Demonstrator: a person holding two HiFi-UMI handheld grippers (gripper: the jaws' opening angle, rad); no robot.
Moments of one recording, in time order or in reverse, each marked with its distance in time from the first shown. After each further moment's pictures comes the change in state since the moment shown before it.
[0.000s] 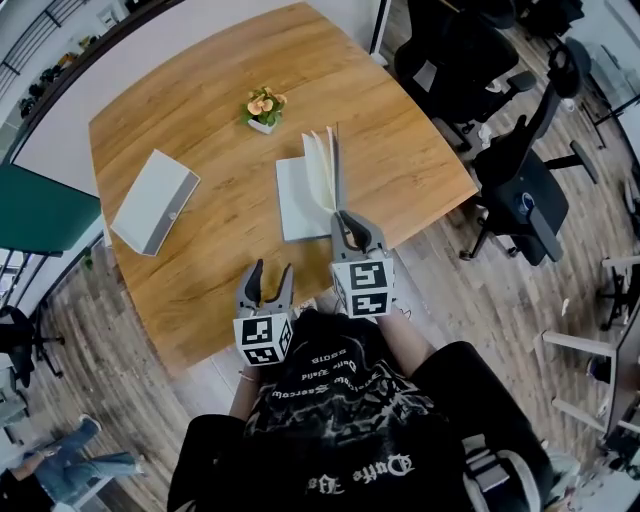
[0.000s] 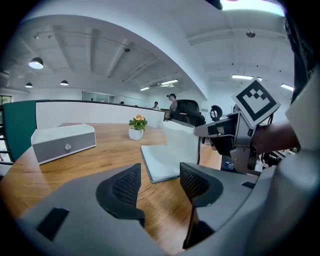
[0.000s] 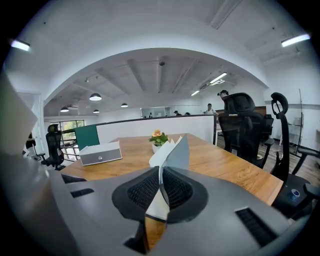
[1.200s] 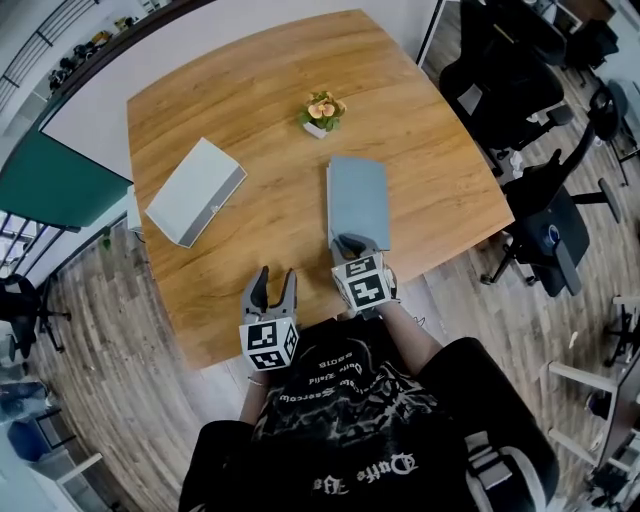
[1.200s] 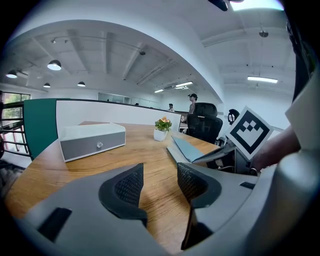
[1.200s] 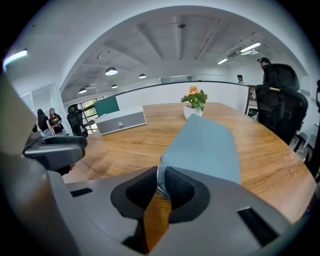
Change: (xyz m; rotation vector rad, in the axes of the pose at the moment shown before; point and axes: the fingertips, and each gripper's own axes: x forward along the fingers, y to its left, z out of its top) left arm -0.027 0.090 -0.002 -0.081 -0.033 0.145; right arm 0.075 0.095 -0.083 -0.107 0.362 0.239
